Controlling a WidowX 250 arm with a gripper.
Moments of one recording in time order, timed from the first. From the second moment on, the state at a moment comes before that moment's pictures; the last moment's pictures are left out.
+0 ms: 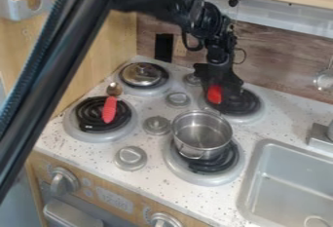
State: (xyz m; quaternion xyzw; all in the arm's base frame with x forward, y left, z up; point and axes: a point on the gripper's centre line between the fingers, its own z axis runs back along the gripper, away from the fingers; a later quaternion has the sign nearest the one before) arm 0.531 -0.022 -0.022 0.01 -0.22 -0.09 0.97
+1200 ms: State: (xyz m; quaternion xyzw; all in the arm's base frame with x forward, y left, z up) arm 0.417 0.036 0.039 0.01 -0.10 -0.01 0.99
